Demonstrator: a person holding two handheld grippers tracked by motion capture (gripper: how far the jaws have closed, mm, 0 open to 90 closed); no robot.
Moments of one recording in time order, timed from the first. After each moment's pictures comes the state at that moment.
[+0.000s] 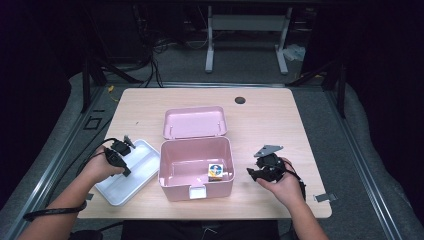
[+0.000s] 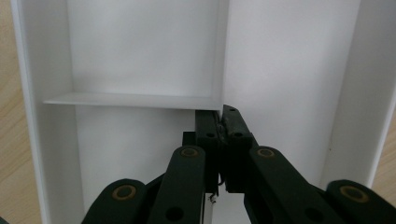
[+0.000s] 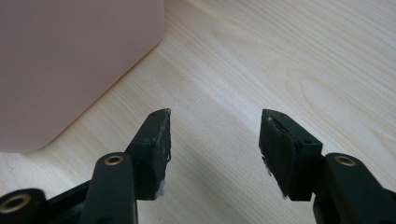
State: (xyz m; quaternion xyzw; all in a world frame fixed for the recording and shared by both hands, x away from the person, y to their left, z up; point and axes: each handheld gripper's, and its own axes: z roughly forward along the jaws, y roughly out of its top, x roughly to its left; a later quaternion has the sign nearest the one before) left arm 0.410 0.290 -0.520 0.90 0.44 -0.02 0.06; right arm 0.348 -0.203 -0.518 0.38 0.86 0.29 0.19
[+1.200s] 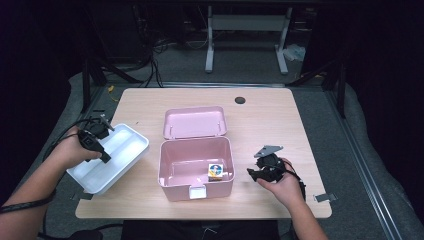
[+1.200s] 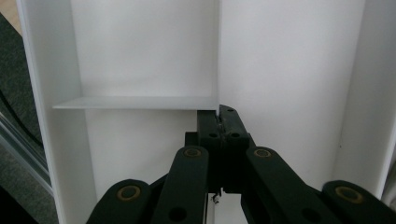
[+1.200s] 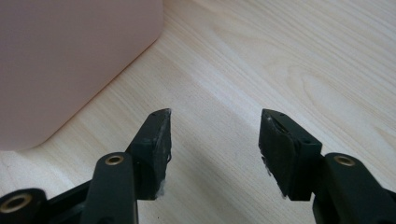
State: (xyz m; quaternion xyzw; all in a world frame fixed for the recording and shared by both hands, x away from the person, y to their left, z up) left arm 0.404 0.323 -0.420 0.89 0.45 0.00 0.07; right arm 0.349 -0.204 -0.521 0.38 0.86 0.29 0.19
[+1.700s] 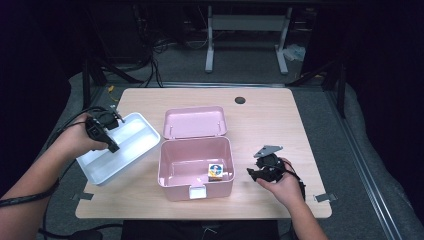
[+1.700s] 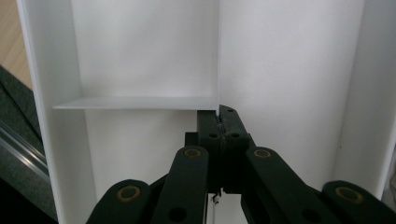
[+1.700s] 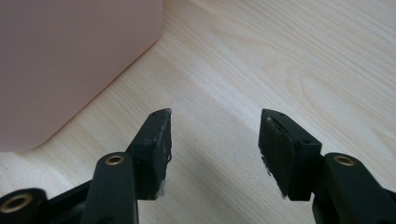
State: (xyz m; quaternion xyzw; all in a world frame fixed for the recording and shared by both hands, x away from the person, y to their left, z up) left arm 0.405 0.274 -0.379 0.94 0.34 0.02 0.07; right arm 0.349 -0.203 -0.520 0.38 0.86 0.29 0.19
